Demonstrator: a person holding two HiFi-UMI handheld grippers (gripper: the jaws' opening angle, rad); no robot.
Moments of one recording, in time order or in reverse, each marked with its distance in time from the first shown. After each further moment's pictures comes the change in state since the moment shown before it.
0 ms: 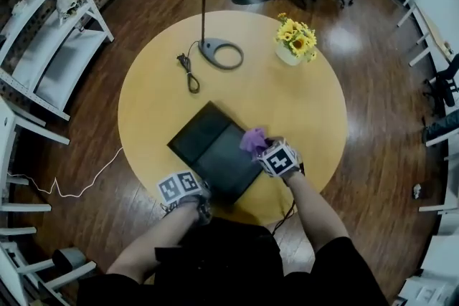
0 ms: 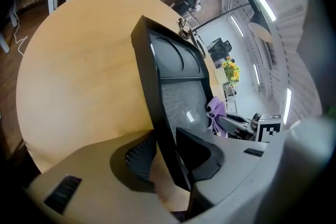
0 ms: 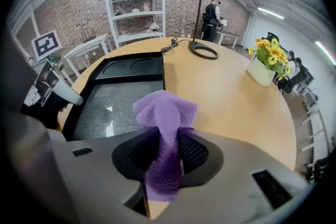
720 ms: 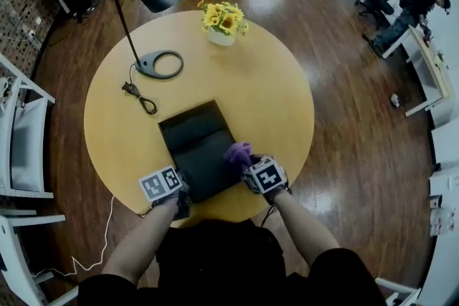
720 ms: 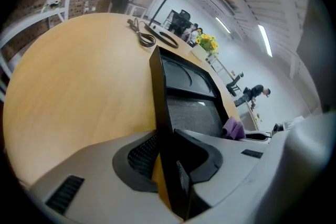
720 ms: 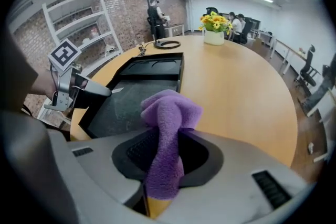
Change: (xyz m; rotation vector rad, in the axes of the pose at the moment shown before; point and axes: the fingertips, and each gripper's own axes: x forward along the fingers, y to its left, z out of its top) left arm 0.032 -0.012 0.092 0.591 0.113 -0.062; right arm -0.025 0.078 -0.053 0.583 -0.060 -0.150
